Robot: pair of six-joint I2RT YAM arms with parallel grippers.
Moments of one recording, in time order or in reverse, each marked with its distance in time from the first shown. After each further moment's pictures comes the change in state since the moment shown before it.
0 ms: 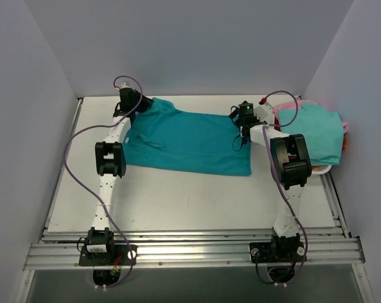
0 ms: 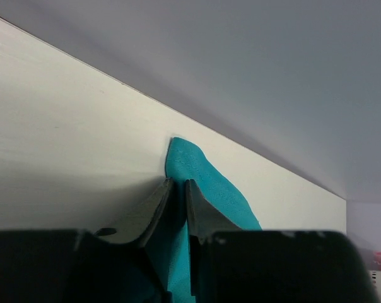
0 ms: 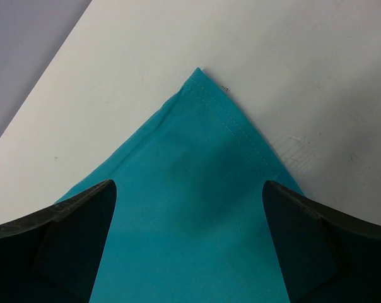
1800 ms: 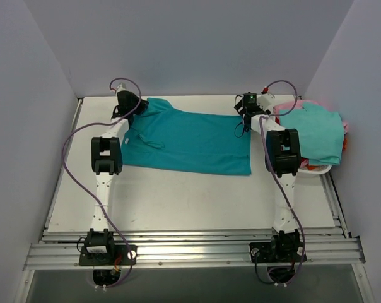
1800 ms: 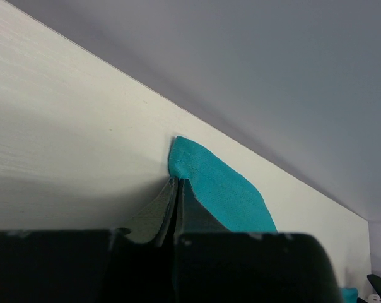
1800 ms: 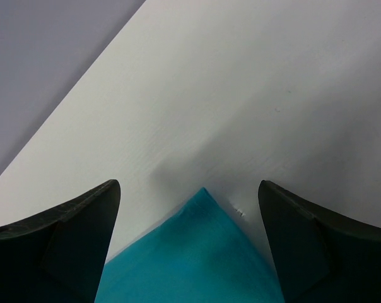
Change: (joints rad) left arm 0.018 -0.139 -0.309 0.187 -0.084 0.042; right arm -0.076 0.297 0.417 -0.095 0.005 -0.104
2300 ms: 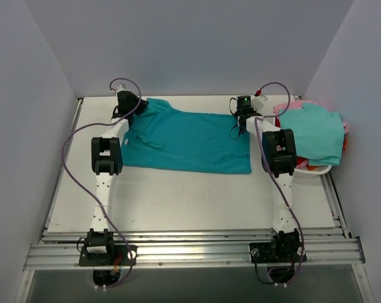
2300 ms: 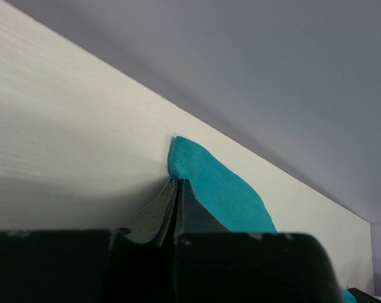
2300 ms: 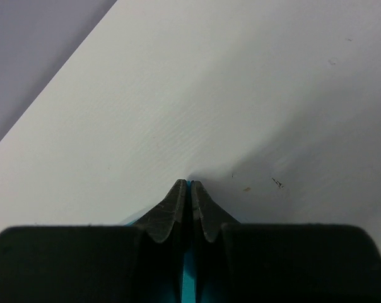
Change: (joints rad) left arm -0.001 0.000 0.000 0.001 -0.007 0.003; right arm 0.037 0.027 0.010 -0.003 -0.037 0.006
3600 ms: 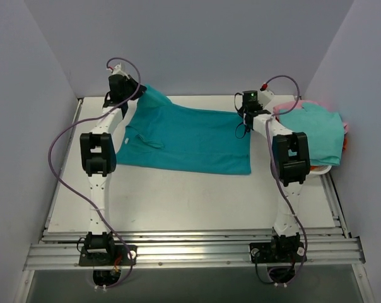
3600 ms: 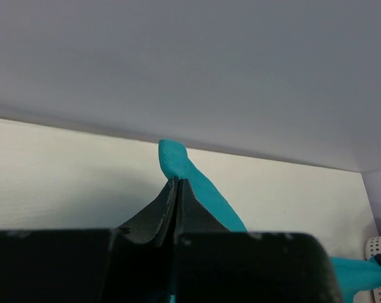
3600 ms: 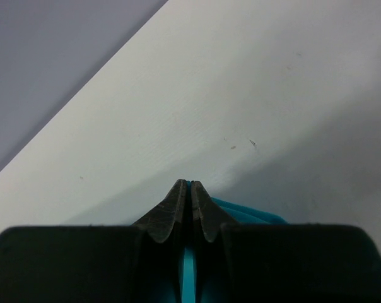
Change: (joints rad) left arm -0.001 -0.269 -0.119 -0.036 0.105 0.216; right arm 0.001 -0.248 -0.172 -0.045 -0.017 -0.037
